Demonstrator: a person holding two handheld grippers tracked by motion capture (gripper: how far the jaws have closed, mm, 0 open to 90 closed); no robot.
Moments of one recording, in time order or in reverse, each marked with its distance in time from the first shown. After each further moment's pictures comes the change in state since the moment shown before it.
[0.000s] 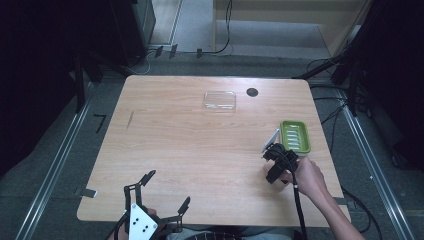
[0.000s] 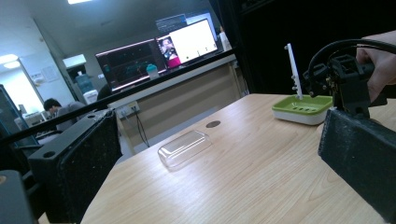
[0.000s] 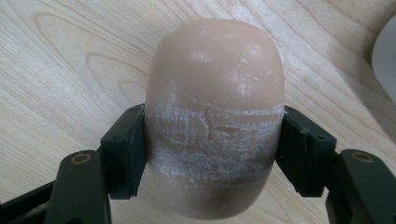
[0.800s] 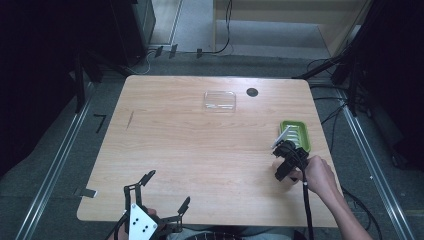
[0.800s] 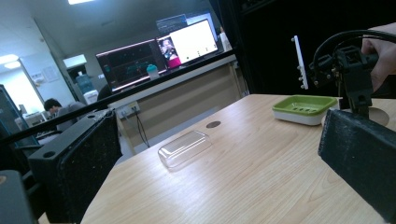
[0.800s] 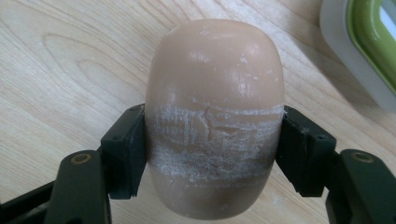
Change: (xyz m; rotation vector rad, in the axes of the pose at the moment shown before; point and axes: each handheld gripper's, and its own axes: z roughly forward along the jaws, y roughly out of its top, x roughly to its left) left arm 0.000 0.000 0.000 -0.001 0.000 0.000; right arm -0.023 -0.013 -0.007 0.006 -0.003 0.054
